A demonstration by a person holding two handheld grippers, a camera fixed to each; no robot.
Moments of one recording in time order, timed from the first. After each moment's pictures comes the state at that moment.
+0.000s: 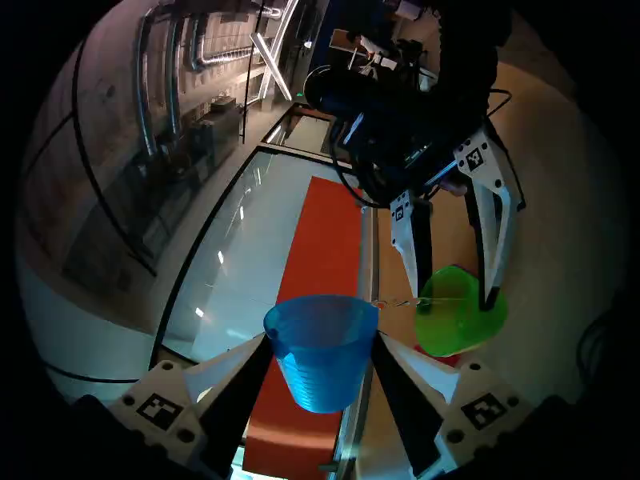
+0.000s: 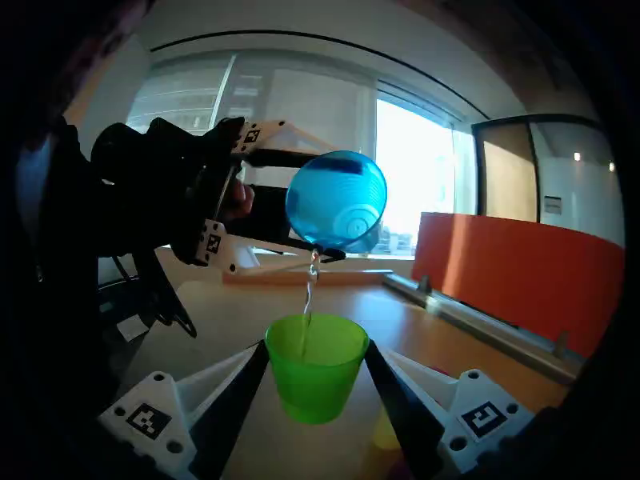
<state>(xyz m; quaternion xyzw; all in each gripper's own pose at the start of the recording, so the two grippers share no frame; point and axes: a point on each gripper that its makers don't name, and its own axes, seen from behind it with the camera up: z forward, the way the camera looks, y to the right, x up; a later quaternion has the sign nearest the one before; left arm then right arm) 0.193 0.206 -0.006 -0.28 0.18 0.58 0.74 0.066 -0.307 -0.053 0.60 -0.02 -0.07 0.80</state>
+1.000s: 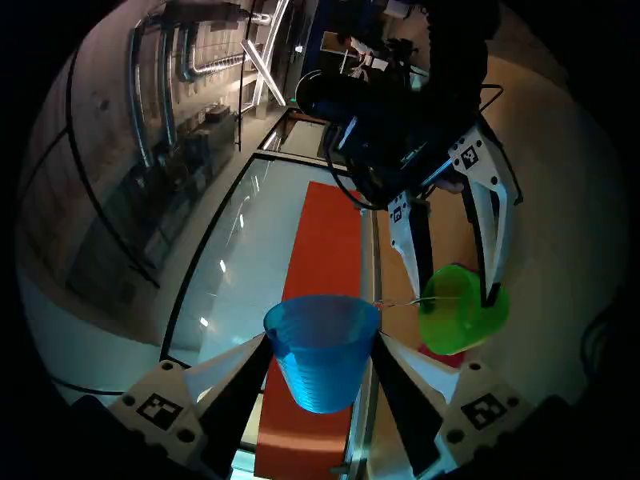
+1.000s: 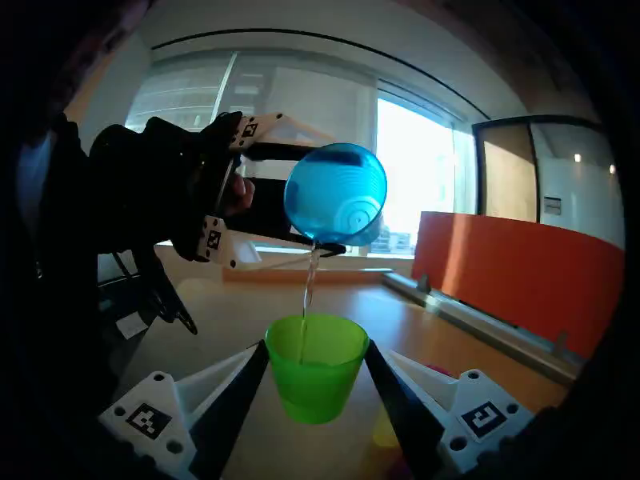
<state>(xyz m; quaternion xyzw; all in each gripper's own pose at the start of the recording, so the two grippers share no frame) 0.192 0.212 -0.007 -0.28 0.19 0.60 0.73 0.064 -0.304 -0.053 0.60 -0.02 -0.08 0.80</state>
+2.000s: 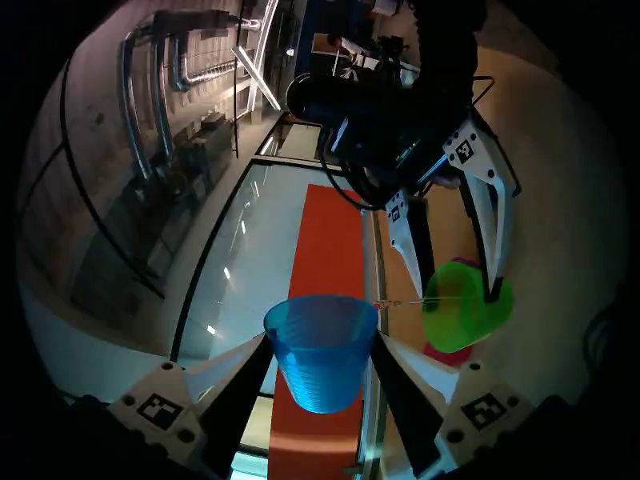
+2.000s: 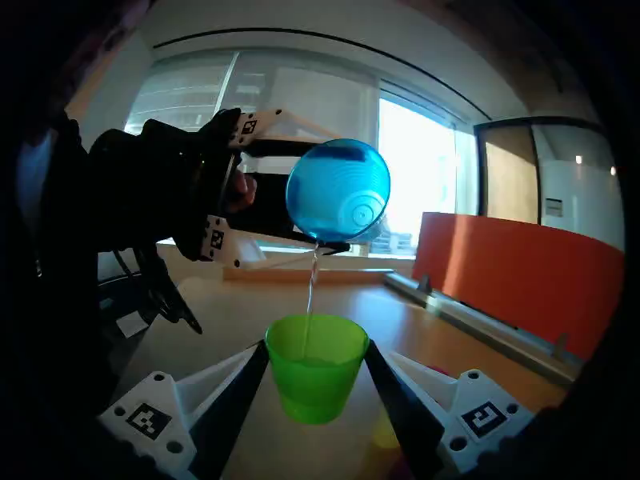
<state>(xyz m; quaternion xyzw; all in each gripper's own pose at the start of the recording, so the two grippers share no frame) 0.198 0.213 -0.008 -0.27 0.21 0.62 0.71 0.064 -0.306 -0.054 0.60 -0.02 -0.08 0.80</state>
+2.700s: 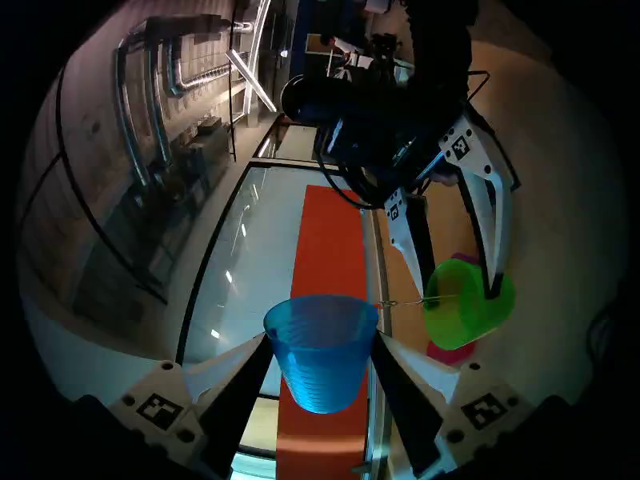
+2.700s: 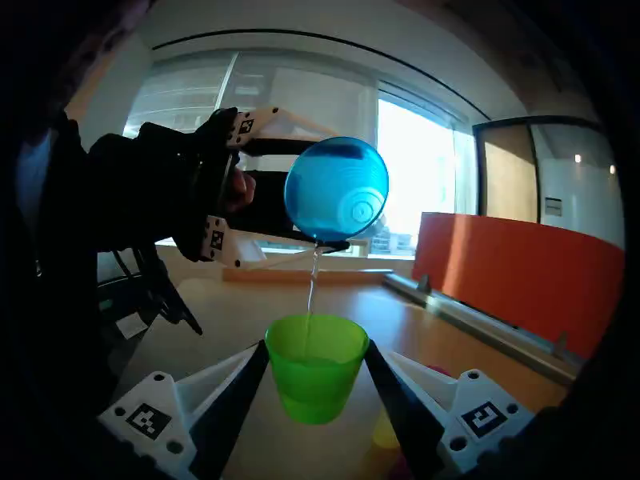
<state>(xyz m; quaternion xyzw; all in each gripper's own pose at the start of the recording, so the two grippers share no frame) 0.199 0.214 -0.010 -0.27 0.21 0.63 0.70 0.063 -0.306 -0.053 0.60 -0.02 -0.08 0.80</state>
